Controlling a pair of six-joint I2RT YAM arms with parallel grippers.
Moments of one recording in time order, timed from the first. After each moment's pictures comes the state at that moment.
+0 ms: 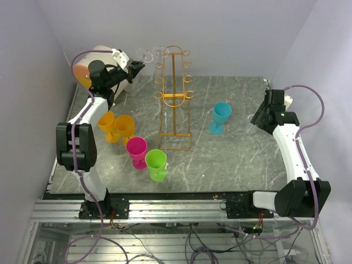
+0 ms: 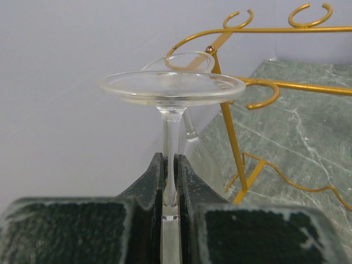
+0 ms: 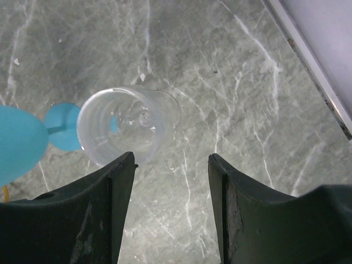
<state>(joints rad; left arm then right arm) -0.08 1.80 1.39 0.63 0.83 0.19 -0.03 1.25 1.18 -0.83 0.35 0.46</state>
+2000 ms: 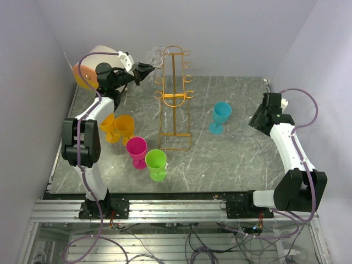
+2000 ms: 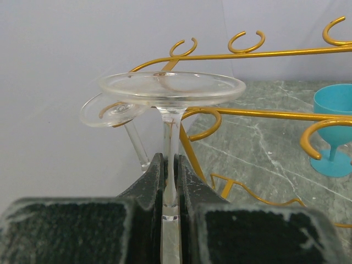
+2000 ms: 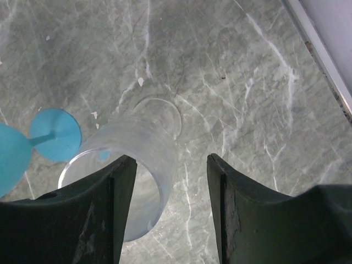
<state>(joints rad) -0.13 1.87 1.39 0.81 0.95 0.08 -0.06 1.32 1.09 -0.68 0.30 0.43</state>
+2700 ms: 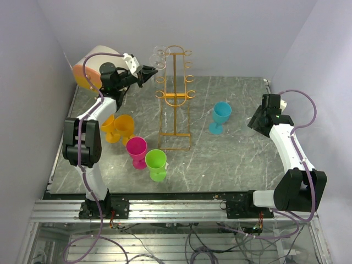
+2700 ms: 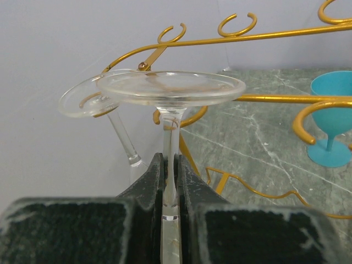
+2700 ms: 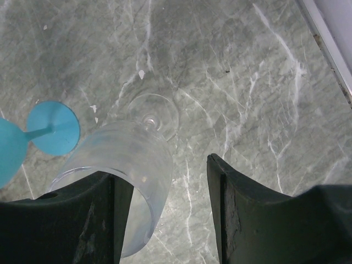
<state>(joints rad) -0.16 1.87 1.39 0.74 0.95 0.15 -0.06 1.32 1.07 -0.67 0.28 0.43</state>
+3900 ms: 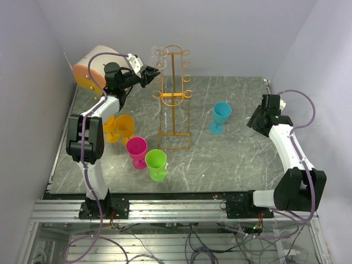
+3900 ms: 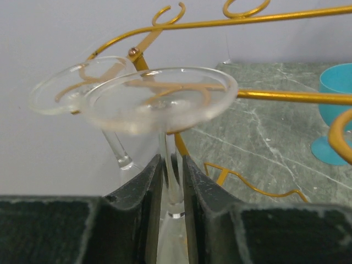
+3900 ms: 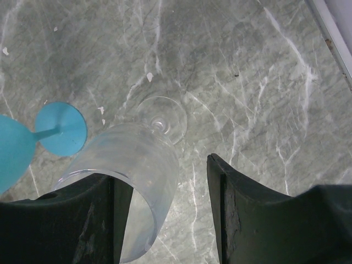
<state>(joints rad) -0.17 1.93 1.43 0.72 0.92 0.17 -0.06 1.32 1.05 -0.63 0.25 0.42</state>
